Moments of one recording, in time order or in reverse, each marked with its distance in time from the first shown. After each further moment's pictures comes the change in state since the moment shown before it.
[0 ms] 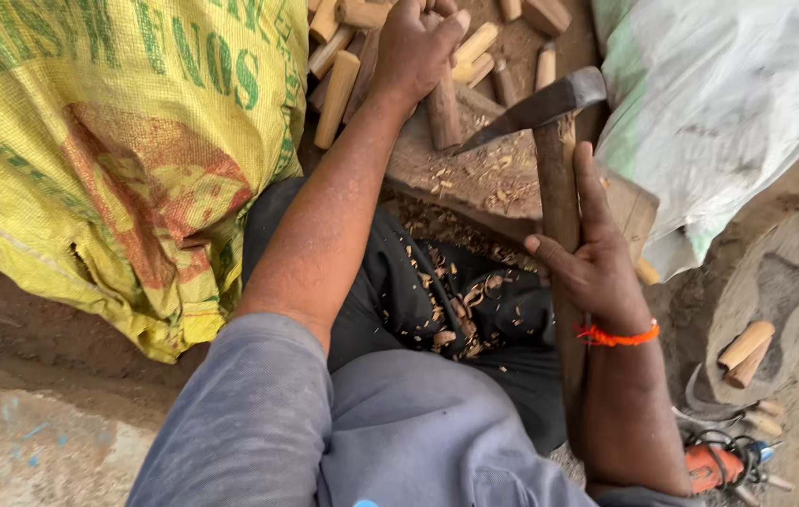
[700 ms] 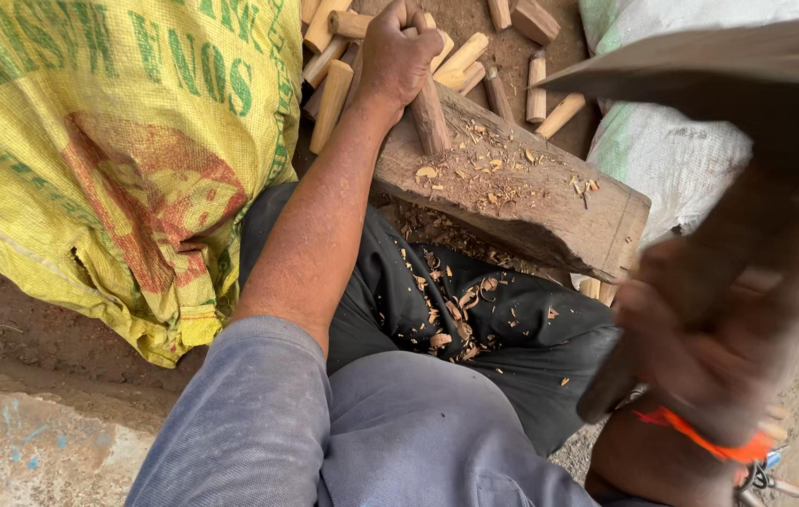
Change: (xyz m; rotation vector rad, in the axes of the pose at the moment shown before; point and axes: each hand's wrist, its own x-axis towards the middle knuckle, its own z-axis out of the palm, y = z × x) left_hand -0.002 0.003 -0.010 -0.075 0.025 -0.021; right_hand -0.069 -0.026 -0.040 0.026 0.207 -0.574
